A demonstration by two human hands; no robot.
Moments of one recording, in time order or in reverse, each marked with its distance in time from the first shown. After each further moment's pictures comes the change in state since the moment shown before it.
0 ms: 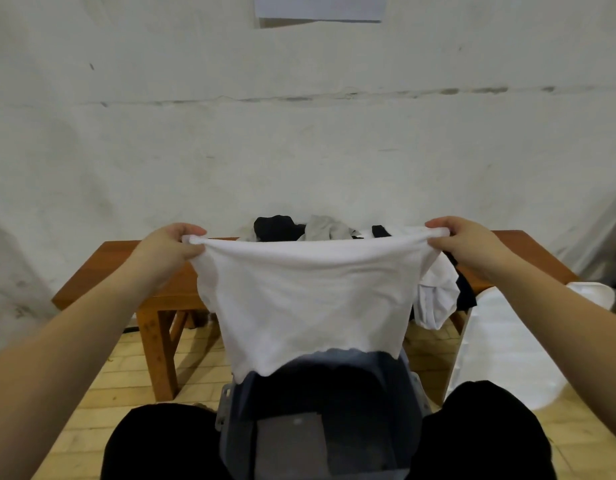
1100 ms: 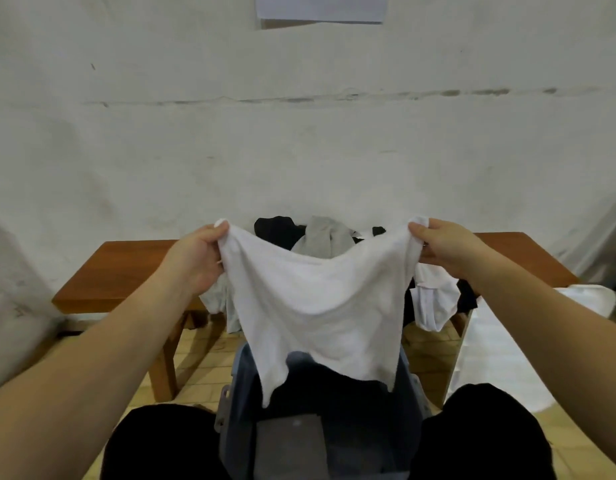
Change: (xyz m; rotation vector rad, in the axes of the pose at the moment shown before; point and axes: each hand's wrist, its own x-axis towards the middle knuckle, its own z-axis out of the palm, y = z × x) left_hand 0.001 0.026 0.038 -1.003 -0.193 -0.225; right_hand 0.012 -0.022 0.025 0.509 -0.152 0.135
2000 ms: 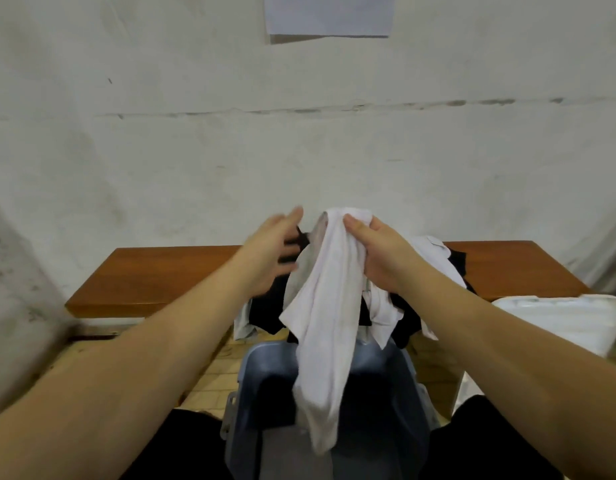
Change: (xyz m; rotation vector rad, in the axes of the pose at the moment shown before) left_hand -0.021 0.000 0.085 0.281 -0.150 0.008; right_hand -0.038 -0.042 0.109 0.571 -0.353 -0.163
